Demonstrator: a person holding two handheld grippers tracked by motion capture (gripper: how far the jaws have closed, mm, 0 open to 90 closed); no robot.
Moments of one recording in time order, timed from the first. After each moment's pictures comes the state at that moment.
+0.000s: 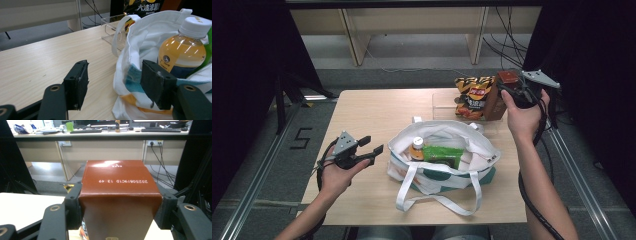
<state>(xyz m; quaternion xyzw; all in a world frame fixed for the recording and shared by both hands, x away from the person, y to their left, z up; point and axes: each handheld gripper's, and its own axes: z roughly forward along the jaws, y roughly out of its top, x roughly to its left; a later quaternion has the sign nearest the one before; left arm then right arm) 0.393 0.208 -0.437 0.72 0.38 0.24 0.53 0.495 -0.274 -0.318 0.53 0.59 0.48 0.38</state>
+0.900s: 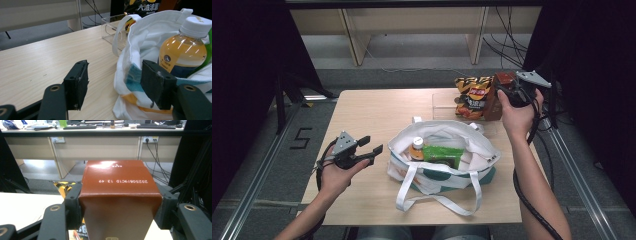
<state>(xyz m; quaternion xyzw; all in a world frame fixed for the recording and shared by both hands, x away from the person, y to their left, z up) 0.393 0.210 -0.437 0.72 0.38 0.24 0.53 0.511 -0.270 -0.331 0.54 0.59 0.46 0.39</state>
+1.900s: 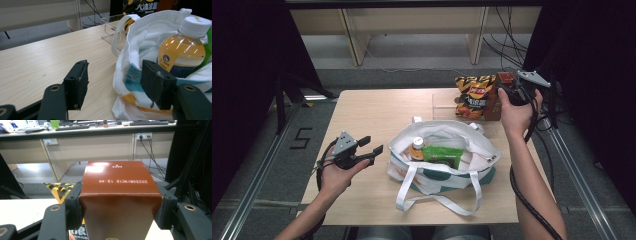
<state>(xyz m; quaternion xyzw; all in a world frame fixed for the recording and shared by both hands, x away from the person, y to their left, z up) 0.393 0.208 -0.437 0.72 0.38 0.24 0.53 0.521 -0.272 -0.337 0.57 0.56 0.46 0.39</state>
